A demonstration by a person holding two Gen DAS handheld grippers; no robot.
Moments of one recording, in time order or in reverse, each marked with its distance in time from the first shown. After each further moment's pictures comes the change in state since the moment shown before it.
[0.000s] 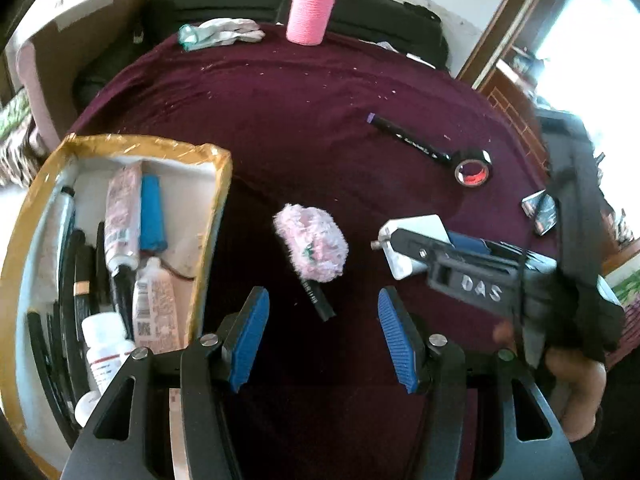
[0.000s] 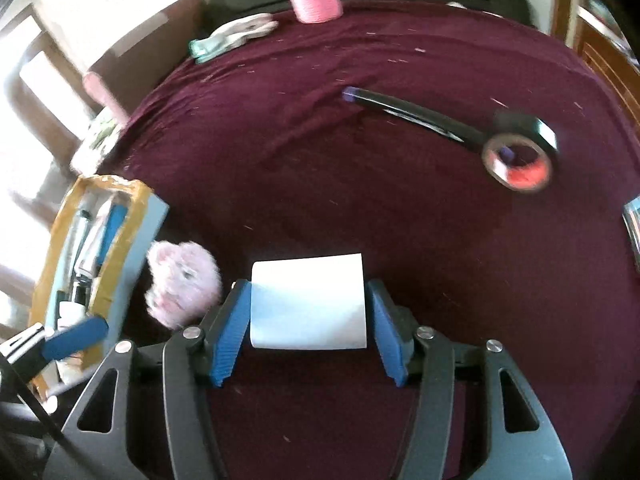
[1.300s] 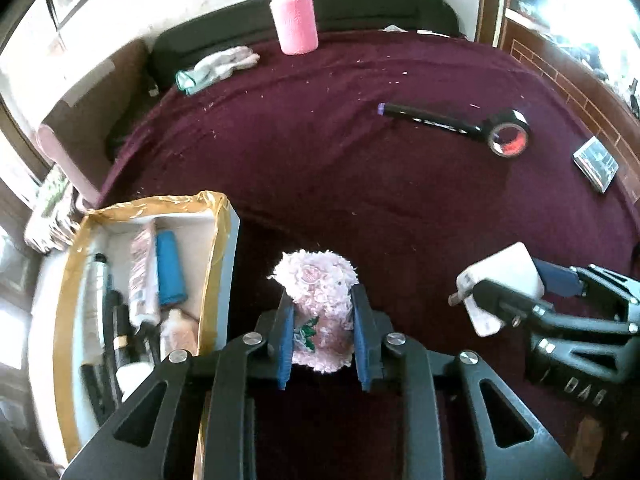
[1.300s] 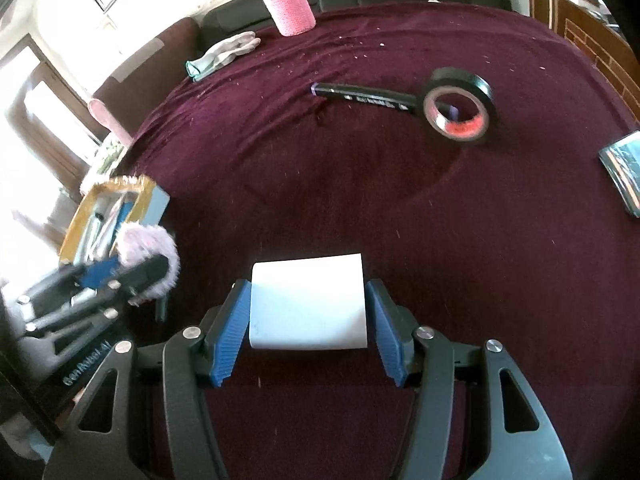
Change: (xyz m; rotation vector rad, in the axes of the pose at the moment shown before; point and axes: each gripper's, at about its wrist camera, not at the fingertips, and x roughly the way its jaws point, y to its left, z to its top) left arm 0.020 -0.044 0.004 0.200 -0.016 0.289; right arm -0.027 -0.022 -0.036 0.062 -0.051 0.043
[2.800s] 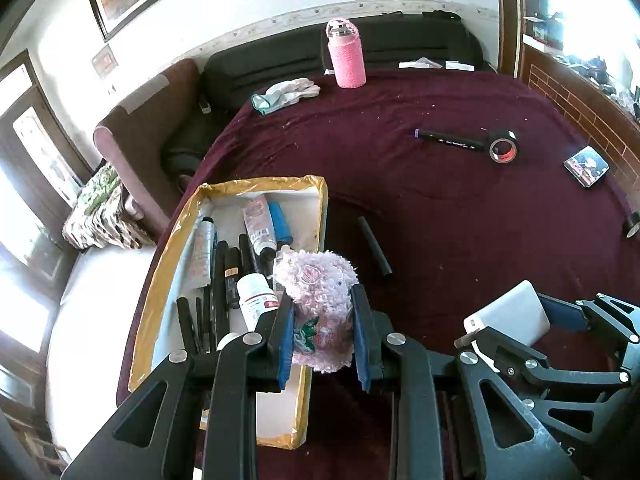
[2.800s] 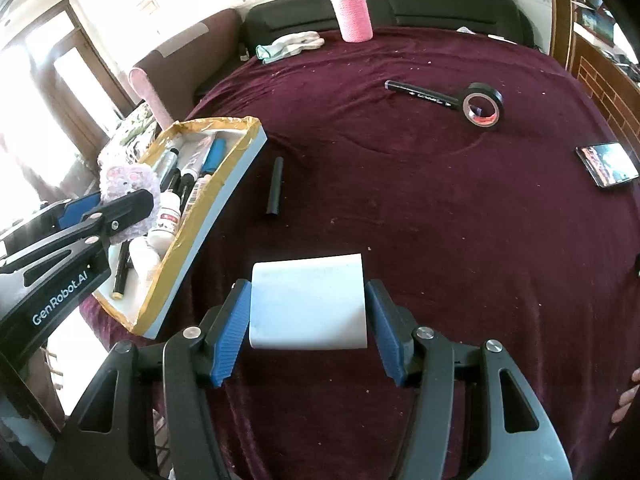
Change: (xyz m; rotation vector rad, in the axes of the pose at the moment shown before) left arm -0.091 0.044 -0.060 -0.066 -0.104 0.113; right arm -0.065 0.080 -0.075 -0.130 -0.028 0.015
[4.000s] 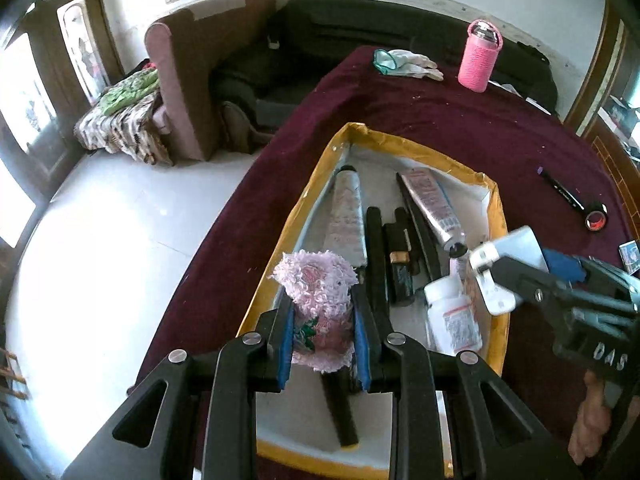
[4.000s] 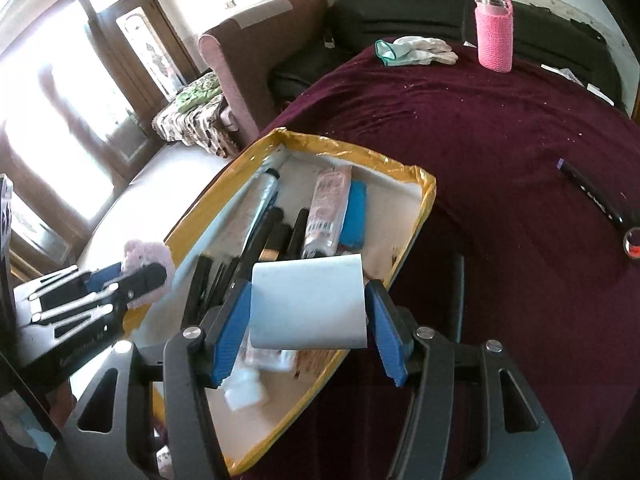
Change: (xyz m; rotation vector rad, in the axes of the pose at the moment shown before) left arm 0.073 0.168 -0.020 -0.304 0.111 -0.025; right arm 0.098 0.123 0.088 -0.199 0.040 0.171
